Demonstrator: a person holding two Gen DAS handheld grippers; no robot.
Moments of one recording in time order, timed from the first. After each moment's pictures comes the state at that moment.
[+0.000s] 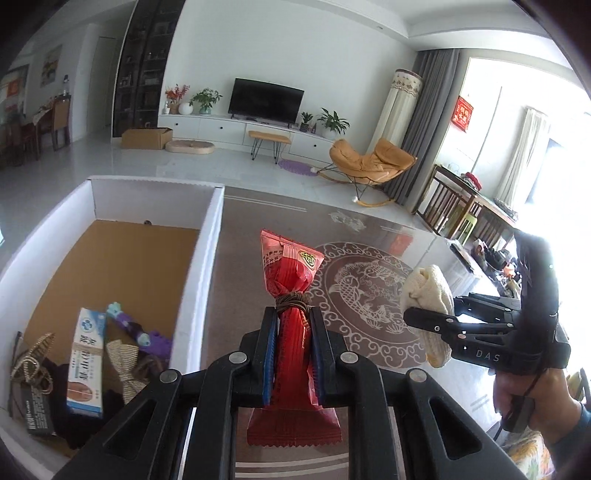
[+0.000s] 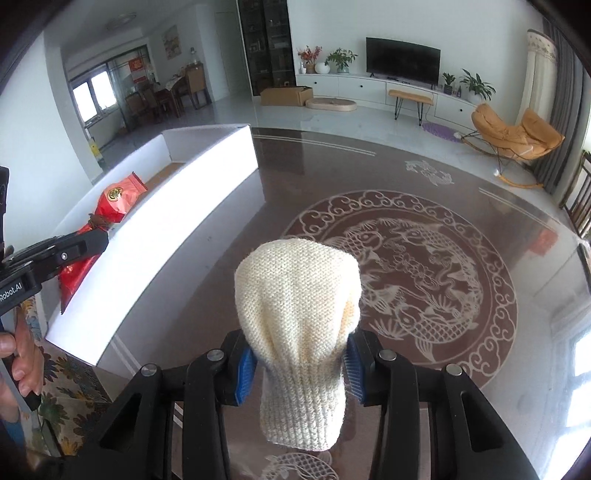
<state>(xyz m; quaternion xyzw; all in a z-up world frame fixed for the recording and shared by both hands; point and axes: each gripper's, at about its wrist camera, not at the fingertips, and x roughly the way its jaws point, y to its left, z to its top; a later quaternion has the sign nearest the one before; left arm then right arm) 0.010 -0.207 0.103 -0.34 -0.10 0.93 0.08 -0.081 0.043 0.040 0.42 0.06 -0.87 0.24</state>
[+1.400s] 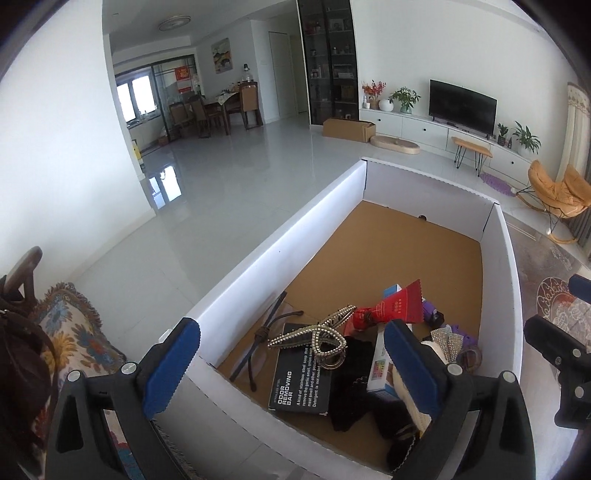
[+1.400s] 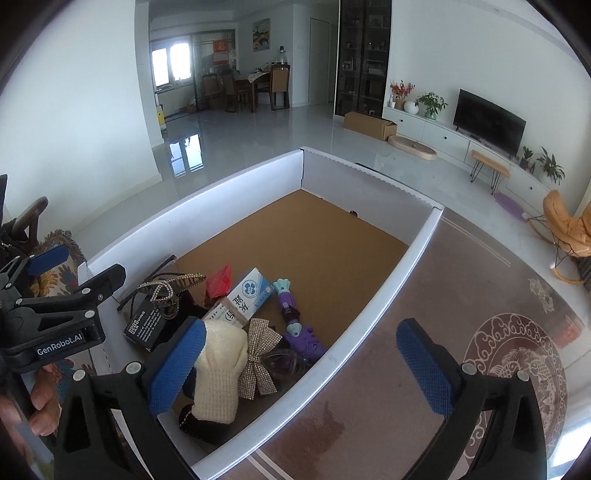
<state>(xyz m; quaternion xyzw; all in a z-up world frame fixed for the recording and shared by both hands) 0.069 -0.373 0.063 -0.37 -0.08 0.88 -0.30 -0.059 -0.223 0.069 0.36 0.15 -0.86 0.34</state>
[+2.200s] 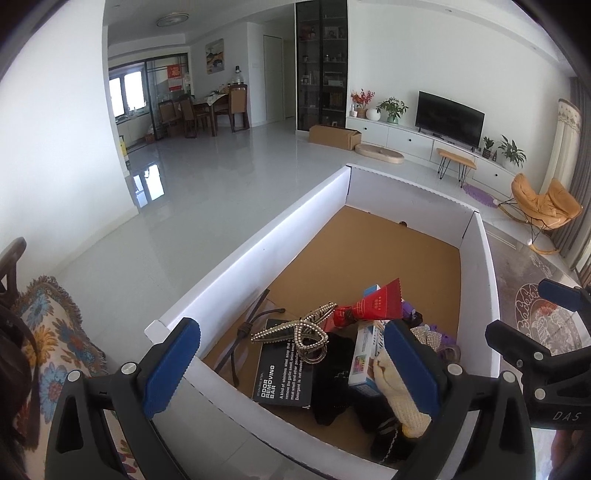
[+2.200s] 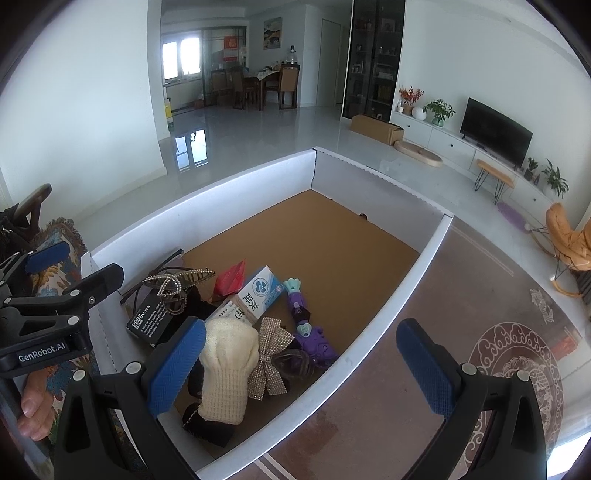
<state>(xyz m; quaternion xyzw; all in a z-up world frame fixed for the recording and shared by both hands) 0.084 -0.367 0.065 -0.35 -0.10 0.89 -0.27 -0.050 -0.235 0.060 0.35 0.17 -0.85 0.34</state>
